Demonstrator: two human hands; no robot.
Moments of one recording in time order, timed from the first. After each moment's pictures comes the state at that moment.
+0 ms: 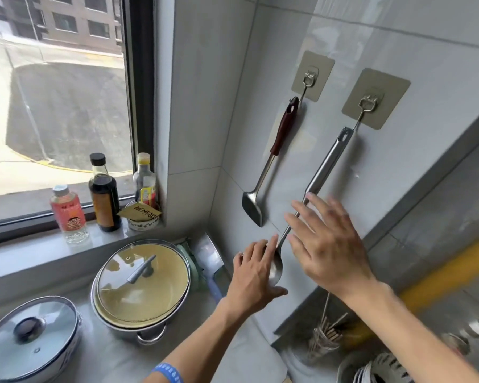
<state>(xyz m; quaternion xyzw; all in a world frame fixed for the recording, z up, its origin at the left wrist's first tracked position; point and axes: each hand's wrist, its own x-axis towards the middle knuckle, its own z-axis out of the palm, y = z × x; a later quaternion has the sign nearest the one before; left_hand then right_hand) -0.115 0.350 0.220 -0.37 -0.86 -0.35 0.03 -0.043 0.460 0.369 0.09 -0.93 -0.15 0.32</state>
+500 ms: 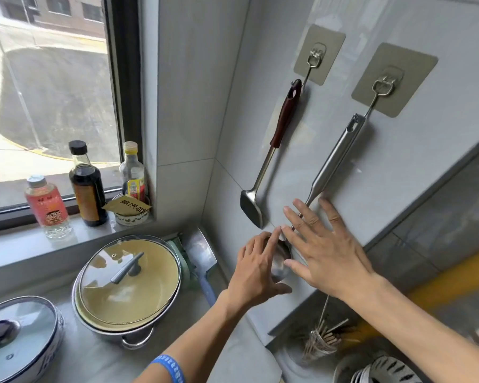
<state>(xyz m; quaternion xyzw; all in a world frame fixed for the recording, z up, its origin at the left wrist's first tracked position) -0.133 0.379 0.207 -0.39 -0.83 -0.40 0.01 -0.060 0.494 0.344 0.07 -0.91 -0.40 0.04</state>
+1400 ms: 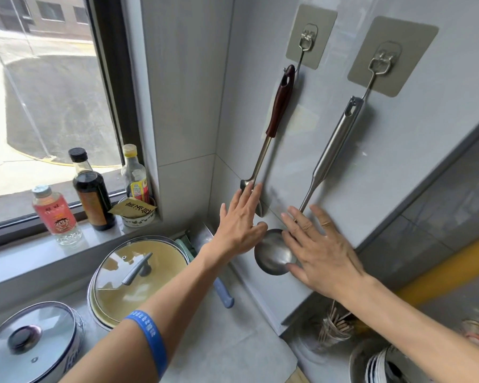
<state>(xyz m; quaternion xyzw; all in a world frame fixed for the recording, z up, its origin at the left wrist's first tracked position) -0.198 0.350 0.263 -0.35 -0.84 -0.41 -0.06 -0.058 0.489 0.310 0.07 -0.92 -0.38 0.03</state>
